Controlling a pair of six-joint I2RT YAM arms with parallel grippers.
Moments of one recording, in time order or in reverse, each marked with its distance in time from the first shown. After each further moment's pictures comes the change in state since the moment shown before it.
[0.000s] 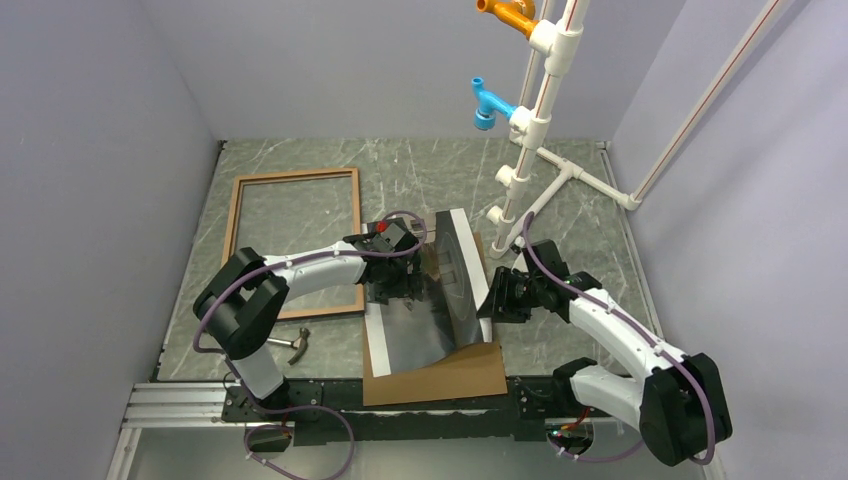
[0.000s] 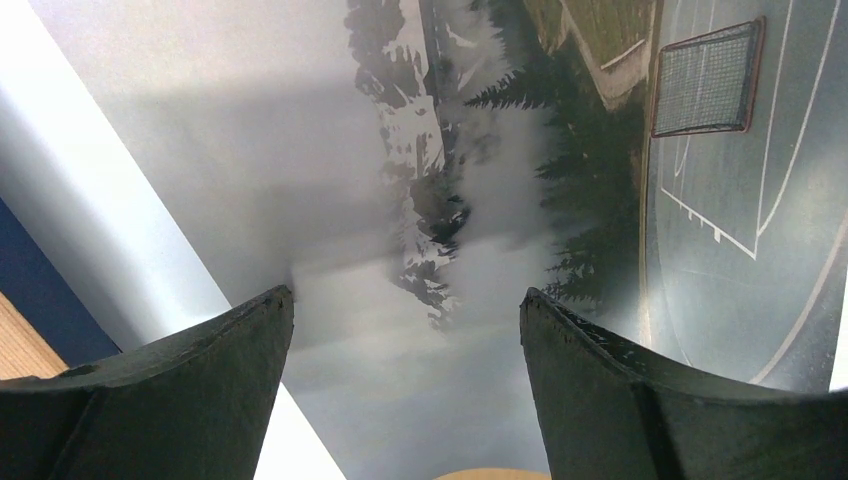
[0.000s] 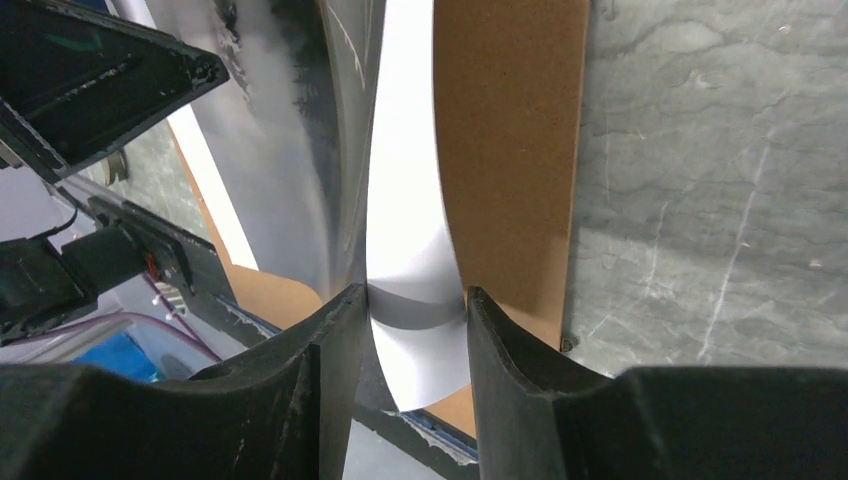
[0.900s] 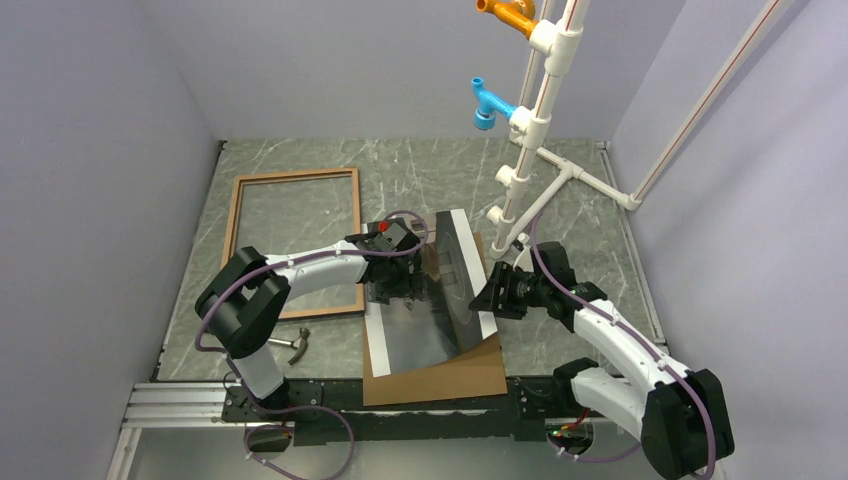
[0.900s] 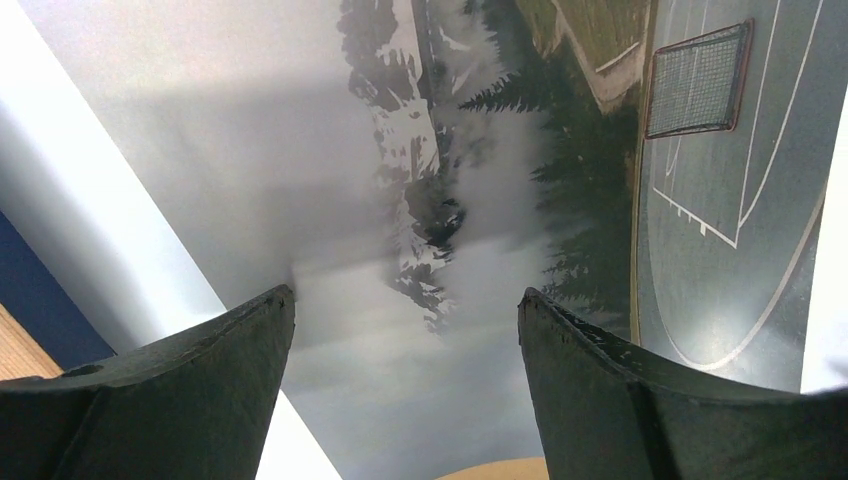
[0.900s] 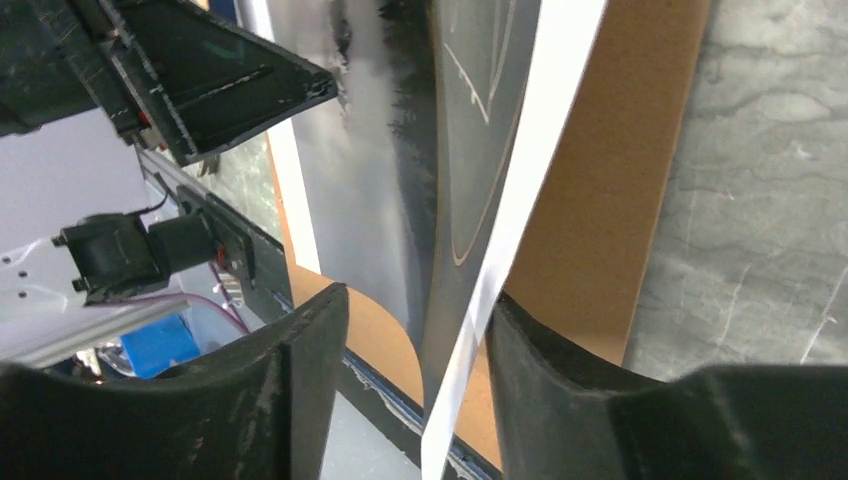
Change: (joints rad) left arm -0.005 0.008 0.013 -0.008 -0.001 0.001; right arm -0.037 -0.079 -0.085 0.189 -0.144 0.040
